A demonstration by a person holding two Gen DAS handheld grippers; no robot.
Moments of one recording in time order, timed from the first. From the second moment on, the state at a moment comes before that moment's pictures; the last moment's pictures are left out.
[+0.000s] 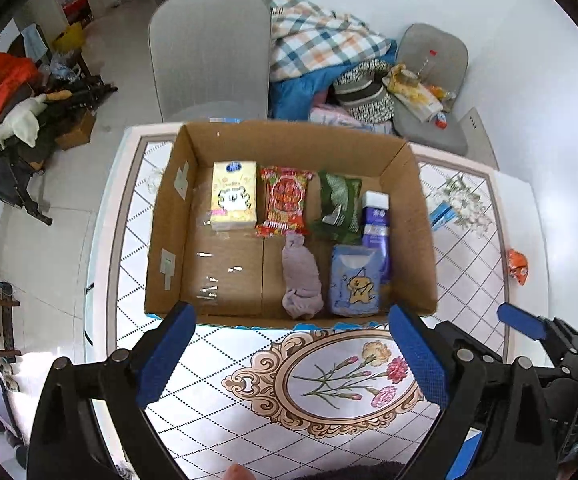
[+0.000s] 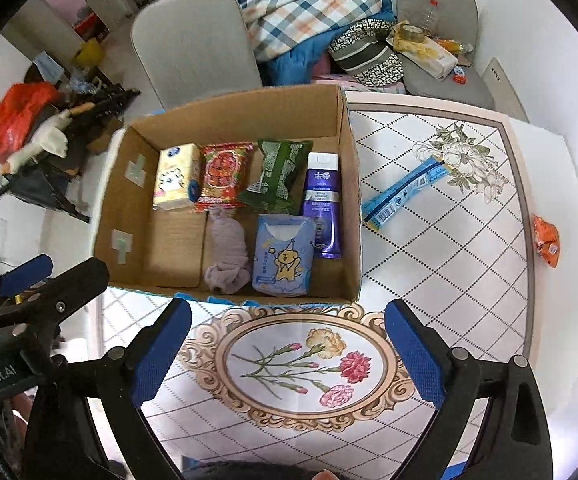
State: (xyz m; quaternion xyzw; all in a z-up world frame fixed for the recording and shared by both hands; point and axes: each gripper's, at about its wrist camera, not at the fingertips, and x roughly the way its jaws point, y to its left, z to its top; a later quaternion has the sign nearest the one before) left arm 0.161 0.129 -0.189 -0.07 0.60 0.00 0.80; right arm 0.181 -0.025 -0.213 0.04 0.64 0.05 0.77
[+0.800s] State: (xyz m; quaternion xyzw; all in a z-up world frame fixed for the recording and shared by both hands) left arm 0.315 -0.203 -0.306 0.21 0.66 -0.13 0.71; right arm 0.213 -0.423 -0.260 0.15 0.67 -0.16 0.71
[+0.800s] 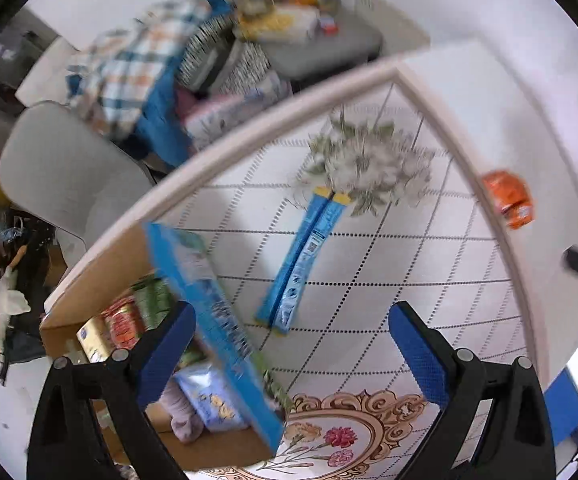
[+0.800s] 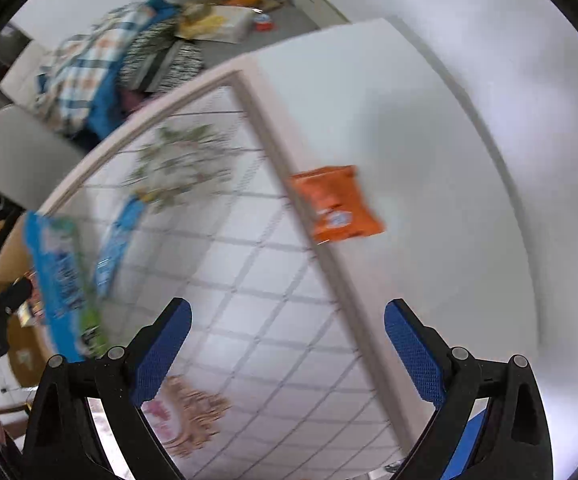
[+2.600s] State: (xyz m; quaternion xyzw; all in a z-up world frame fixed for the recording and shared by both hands) left arm 0.320 -0.199 -0.447 0.09 0.78 -0.08 0.61; right arm 0.290 -0.489 -0.449 0.14 0.78 -0.14 0.60
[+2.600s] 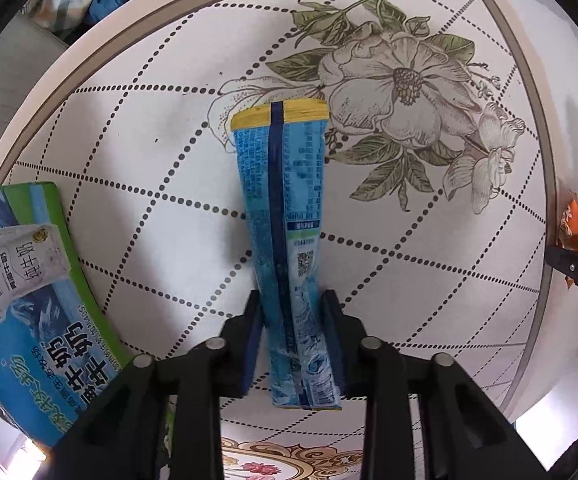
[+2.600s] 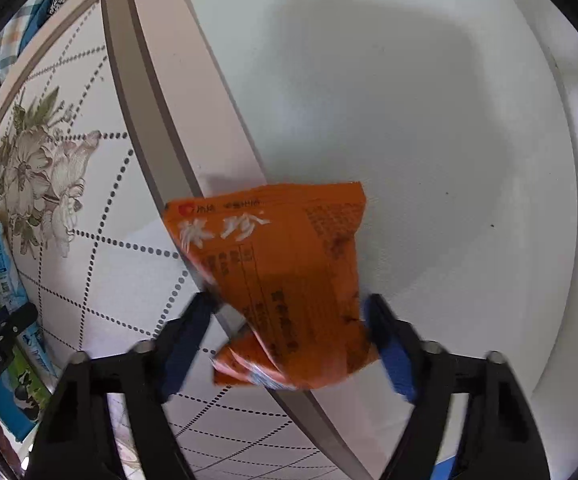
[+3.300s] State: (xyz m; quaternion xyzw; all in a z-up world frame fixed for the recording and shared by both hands) left arm 0.250 -0.172 -0.317 0.02 0.70 -0.15 0.70; right arm 0.249 -0.381 -0.336 0.13 0.71 -0.09 0.69
